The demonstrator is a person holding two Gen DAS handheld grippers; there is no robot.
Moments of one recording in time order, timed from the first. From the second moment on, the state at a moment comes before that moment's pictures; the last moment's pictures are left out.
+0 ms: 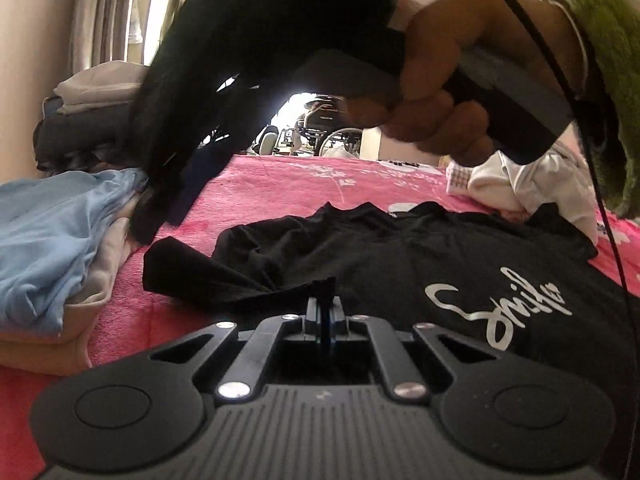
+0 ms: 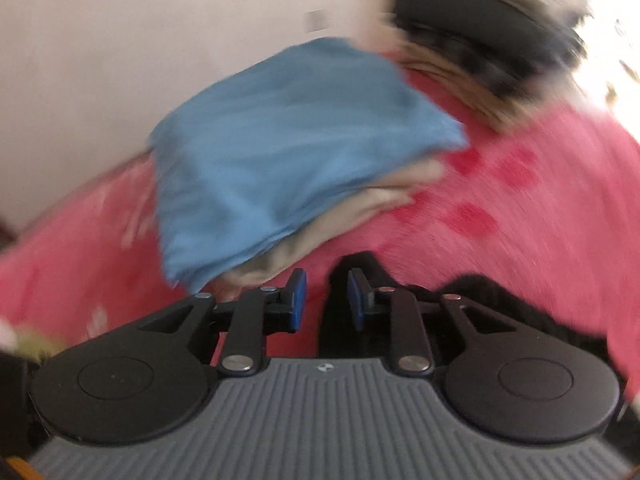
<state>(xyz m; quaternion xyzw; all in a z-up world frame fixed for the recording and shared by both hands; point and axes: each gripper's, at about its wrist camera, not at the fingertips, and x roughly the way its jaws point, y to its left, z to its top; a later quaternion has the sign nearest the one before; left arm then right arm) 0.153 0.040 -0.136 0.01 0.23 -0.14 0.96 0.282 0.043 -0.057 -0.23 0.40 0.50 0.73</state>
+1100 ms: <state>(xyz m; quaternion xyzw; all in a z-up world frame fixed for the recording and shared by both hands) 0.152 0.021 -0.144 0.06 0.24 -0.16 0.95 0.275 -0.016 -0.078 -0.16 0.37 0.41 0.82</state>
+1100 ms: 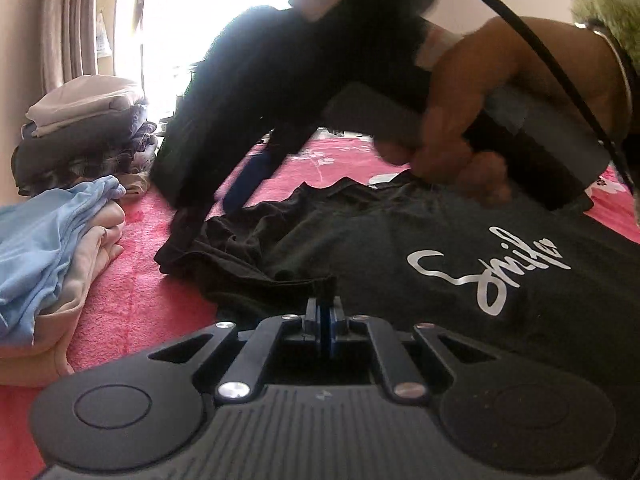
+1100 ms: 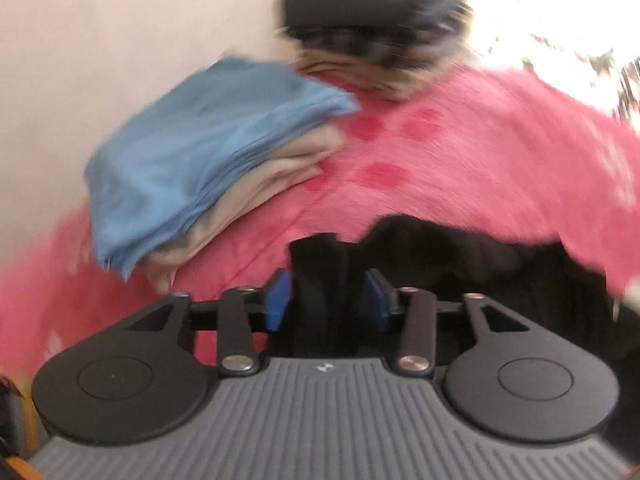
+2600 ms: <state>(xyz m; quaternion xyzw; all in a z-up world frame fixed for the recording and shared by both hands) 0.153 0.038 -0.132 0.03 0.23 -0.13 0.96 0.356 -0.108 -0.153 0.31 0.51 0.29 0.75</state>
